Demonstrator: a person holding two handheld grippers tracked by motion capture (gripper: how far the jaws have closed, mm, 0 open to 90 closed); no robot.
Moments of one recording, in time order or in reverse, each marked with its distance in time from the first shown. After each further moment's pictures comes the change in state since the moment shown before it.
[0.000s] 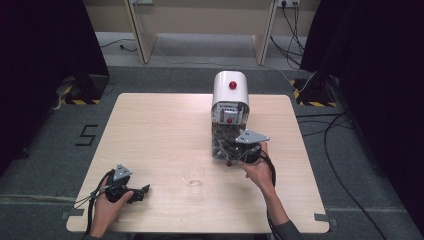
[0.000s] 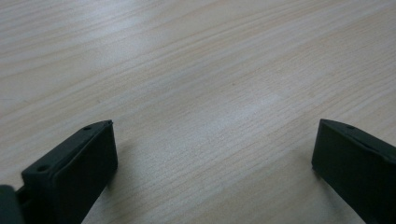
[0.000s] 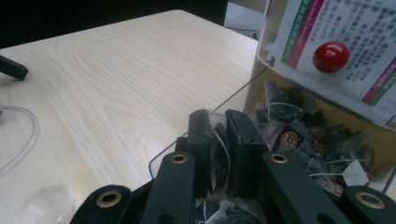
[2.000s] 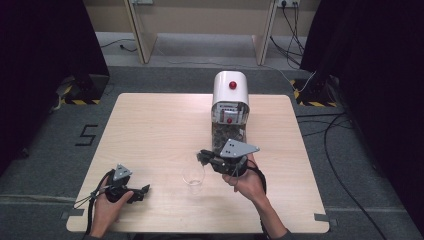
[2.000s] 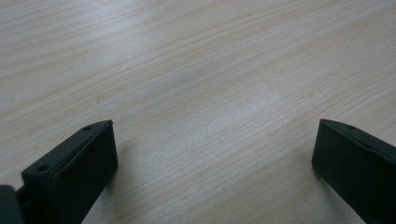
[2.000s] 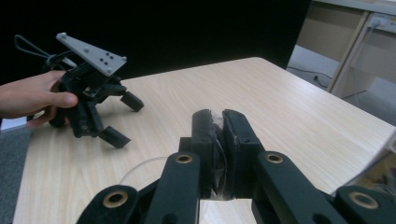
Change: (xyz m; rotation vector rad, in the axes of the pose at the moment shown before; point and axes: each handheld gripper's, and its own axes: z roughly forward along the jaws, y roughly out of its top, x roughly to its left) left arm 0.000 0.000 0.000 0.000 0.000 -0.001; right arm 0.071 0.033 -0.019 -0.124 0.243 -0.098
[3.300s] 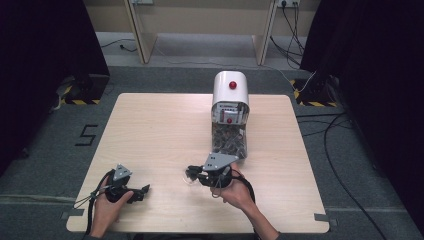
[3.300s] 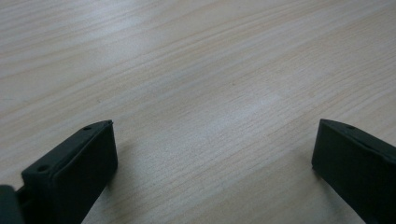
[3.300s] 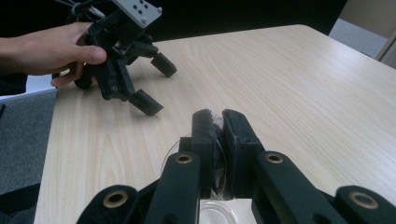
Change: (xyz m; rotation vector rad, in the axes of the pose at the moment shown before) left arm 0.000 0.000 0.000 0.000 0.000 0.000; right arm 0.028 -0.021 0.034 0.120 0.097 -0.037
